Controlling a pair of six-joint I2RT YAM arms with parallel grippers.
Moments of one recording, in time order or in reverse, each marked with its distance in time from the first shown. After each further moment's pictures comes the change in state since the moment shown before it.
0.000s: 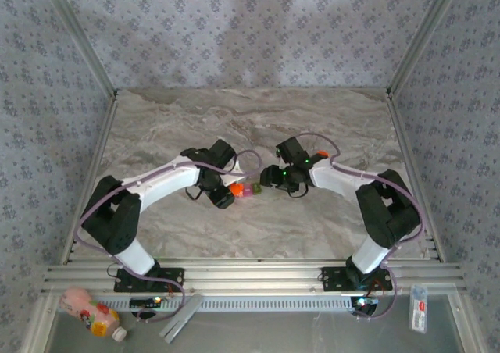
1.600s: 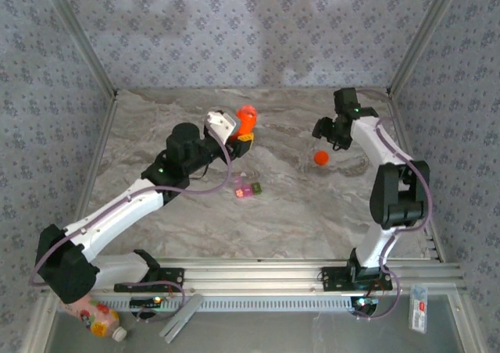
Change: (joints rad) left arm -0.010 -0.392 -0.102 0.953 0.062 -0.150; right arm -0.463 0.151 0.490 -0.402 0.209 -0.241
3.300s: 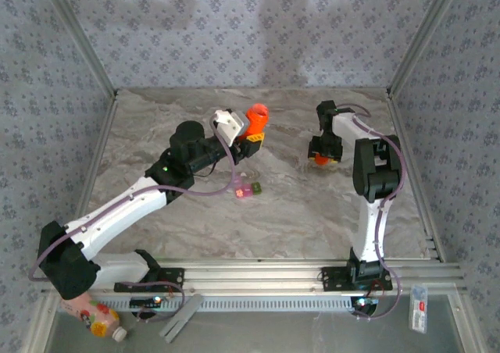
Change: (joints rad) left arm -0.057 0.024 0.047 0.022 0.043 0.003; right arm 0.039 0.297 0.099 -0.144 0.072 -0.134
